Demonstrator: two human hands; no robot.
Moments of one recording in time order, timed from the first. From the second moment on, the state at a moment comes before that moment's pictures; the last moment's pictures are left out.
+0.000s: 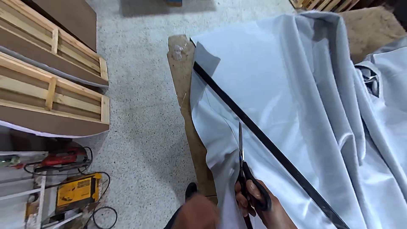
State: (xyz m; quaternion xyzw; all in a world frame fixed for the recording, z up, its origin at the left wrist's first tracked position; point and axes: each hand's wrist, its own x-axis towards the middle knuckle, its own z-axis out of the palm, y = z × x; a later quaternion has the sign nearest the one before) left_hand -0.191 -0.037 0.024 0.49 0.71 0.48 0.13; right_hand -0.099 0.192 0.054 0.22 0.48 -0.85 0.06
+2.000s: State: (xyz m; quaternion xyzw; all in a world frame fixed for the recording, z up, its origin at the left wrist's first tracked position) left_hand -0.239 -0.005 0.039 0.04 0.62 0.66 0.43; right_hand -0.105 0.165 0.089 0.33 0.55 -0.76 0.14
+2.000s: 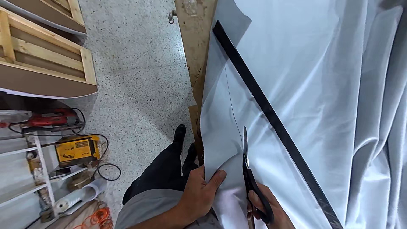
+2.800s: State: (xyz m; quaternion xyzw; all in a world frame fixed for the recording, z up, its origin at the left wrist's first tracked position) left_hand -0.235 -0.007 0.042 0.05 0.62 0.65 0.43; right_hand -0.105 0.159 0.095 0.36 0.53 -0.76 0.14
